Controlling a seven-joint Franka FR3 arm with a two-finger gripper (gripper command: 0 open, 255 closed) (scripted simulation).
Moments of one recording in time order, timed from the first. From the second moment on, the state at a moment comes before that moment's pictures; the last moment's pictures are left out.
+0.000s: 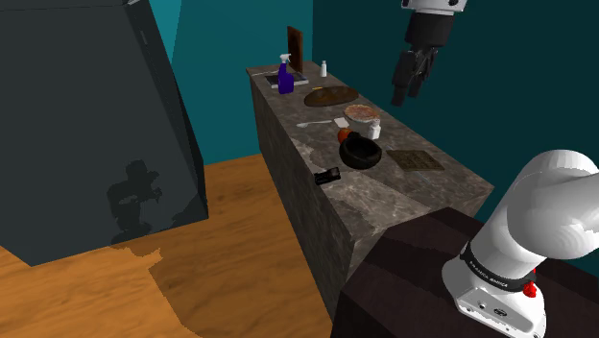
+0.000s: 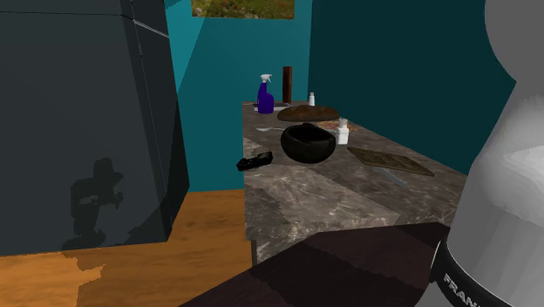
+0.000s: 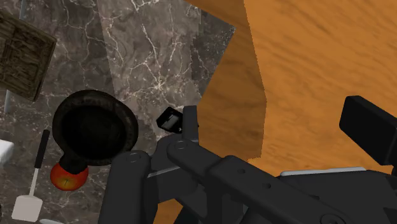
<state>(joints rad) -0.02 -0.81 -0.05 -2.38 0.08 1.58 -0.07</state>
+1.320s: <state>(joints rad) 0.07 -0.24 -0.20 -2.42 0.07 2.11 -0.54</state>
